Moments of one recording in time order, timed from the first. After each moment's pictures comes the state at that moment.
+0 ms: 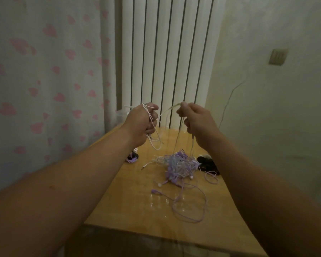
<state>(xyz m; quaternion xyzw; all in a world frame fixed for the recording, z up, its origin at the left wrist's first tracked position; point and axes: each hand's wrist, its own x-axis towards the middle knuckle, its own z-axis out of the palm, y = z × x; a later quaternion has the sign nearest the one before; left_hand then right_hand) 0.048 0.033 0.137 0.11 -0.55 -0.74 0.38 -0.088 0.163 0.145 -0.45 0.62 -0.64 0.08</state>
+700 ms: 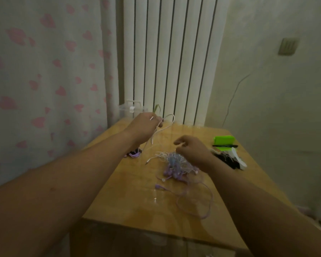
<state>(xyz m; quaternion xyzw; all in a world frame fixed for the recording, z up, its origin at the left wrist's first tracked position) 0.056 0.027 0.109 0.24 -0.82 -0.40 0.33 -0.104 0.150 0.054 -0.46 0.78 -0.41 0.10</state>
